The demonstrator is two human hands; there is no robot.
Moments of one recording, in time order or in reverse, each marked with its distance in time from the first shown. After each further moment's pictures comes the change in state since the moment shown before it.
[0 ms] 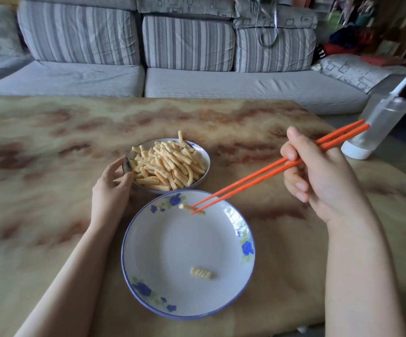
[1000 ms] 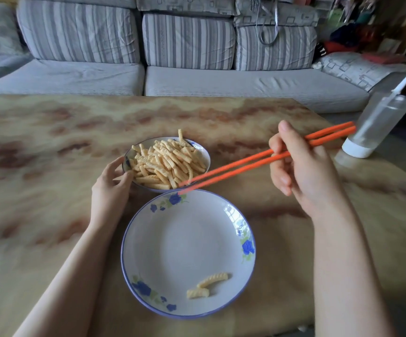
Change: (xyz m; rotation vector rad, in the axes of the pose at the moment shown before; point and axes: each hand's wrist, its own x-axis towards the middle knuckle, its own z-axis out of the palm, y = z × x) left_hand -0.003 0.004 0.000 -0.011 -0.001 -0.020; right_hand 0.012 0.014 0.012 0.062 -0.019 -0.023
